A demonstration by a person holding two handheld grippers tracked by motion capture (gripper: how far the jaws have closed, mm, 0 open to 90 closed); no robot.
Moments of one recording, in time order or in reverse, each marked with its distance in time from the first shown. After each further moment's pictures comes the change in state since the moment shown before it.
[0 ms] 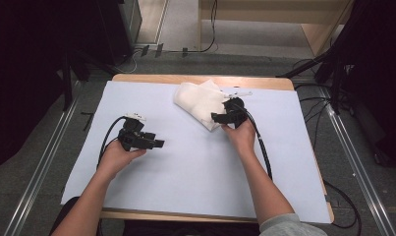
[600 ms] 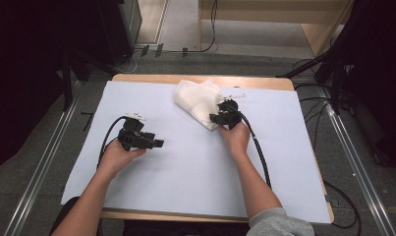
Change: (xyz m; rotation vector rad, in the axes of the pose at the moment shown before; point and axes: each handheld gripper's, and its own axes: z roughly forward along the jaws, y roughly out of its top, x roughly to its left) left arm 0.003 -0.001 0.002 0.003 0.011 -0.007; right arm 0.006 -0.005 0.019 0.038 0.031 0.044
